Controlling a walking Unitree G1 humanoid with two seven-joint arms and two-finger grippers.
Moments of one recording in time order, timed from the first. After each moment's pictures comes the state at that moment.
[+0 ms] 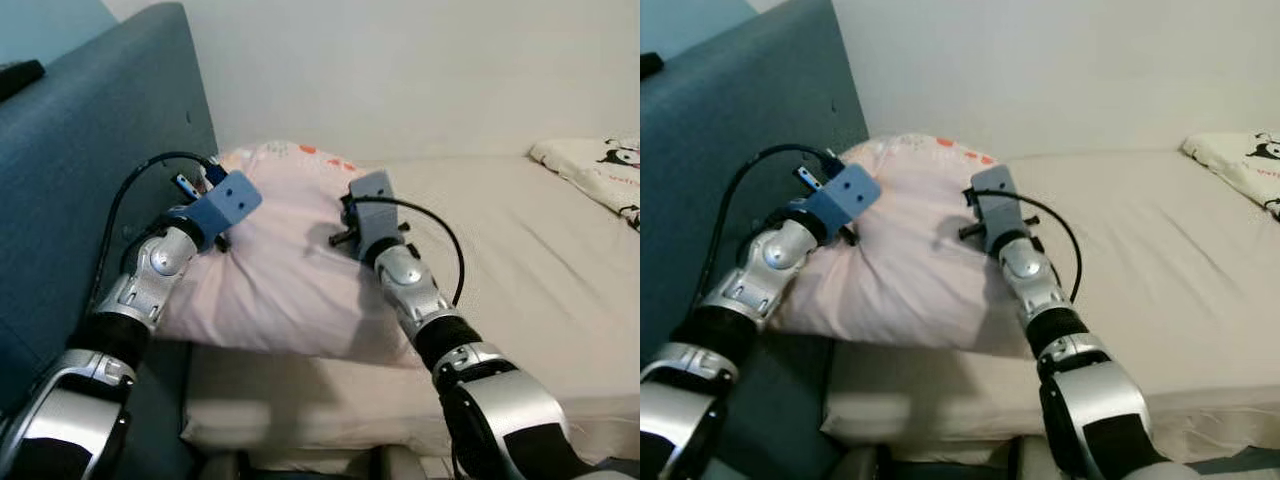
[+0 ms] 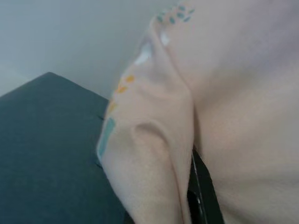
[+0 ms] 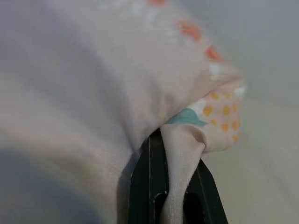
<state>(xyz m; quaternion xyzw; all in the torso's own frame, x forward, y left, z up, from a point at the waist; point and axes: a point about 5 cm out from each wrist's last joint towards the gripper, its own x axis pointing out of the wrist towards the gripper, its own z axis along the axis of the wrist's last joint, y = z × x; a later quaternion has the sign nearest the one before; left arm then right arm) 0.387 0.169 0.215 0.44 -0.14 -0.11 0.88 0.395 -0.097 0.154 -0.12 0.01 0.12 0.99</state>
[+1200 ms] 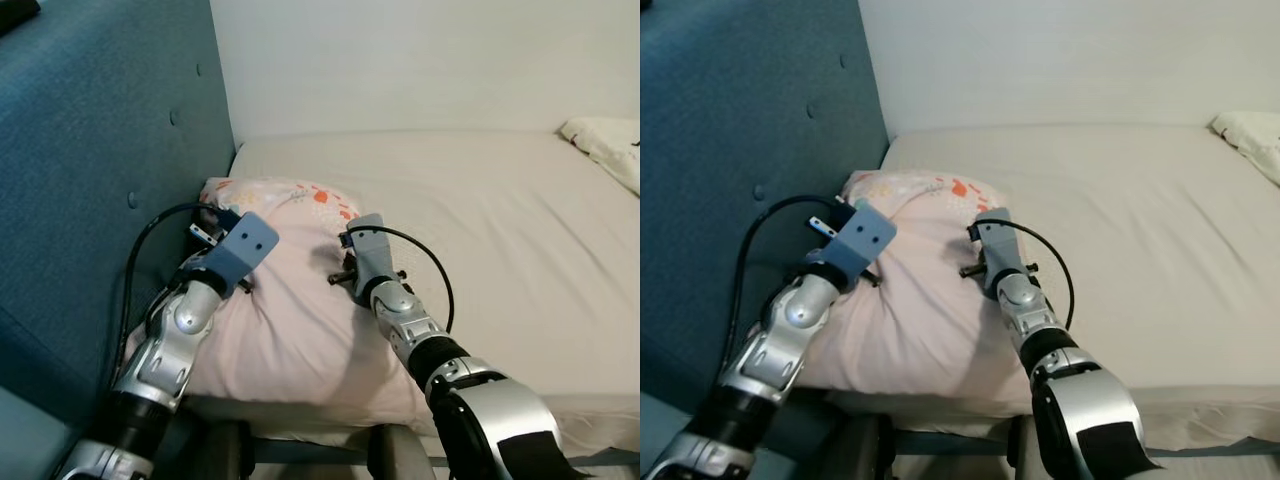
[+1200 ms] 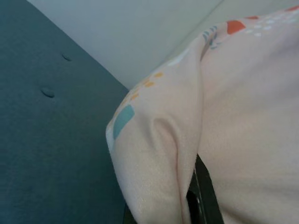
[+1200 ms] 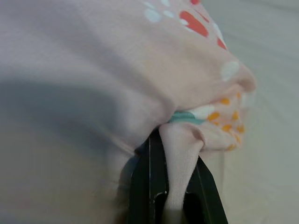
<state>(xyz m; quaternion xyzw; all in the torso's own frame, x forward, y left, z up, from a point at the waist) 0.334 0.144 0.191 0.34 -0.14 -0.06 0.93 0.390 -0.097 0.130 -0.12 0.09 0.11 0.98</state>
